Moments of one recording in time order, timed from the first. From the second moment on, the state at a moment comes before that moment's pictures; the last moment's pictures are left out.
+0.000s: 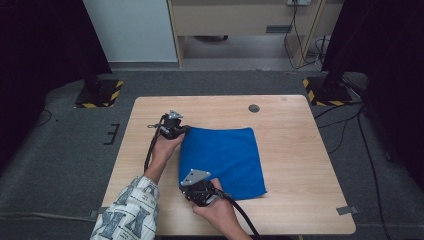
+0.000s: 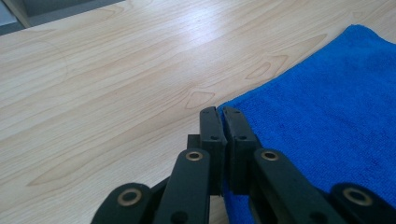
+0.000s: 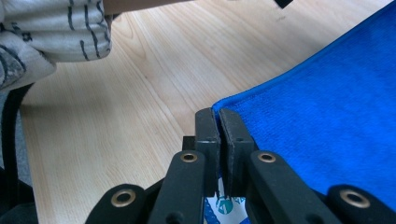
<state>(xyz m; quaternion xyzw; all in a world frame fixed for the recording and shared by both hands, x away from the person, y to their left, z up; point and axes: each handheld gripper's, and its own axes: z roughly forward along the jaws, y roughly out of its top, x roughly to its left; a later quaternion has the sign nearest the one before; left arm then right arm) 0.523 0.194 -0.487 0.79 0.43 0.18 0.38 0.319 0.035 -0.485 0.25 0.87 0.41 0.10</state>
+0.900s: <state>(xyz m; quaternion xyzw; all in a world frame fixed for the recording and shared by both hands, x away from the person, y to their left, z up) 0.532 0.214 -0.471 0.80 0.44 0.18 0.37 0.313 0.055 -0.467 0.26 0.85 0.44 0.11</state>
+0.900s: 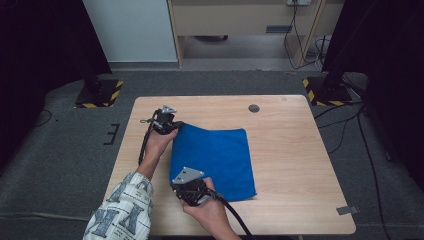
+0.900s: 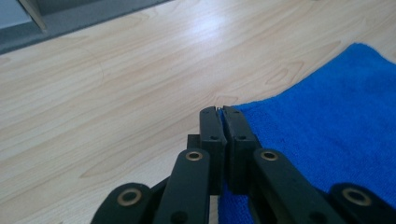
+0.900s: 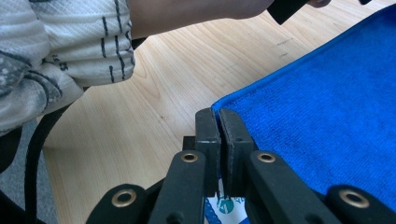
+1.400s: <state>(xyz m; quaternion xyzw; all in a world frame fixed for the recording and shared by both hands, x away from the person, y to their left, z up) 0.535 0.226 -0.461 0.80 0.44 0.18 0.37 0.311 0.073 -0.461 0.26 0.84 0.45 0.11</state>
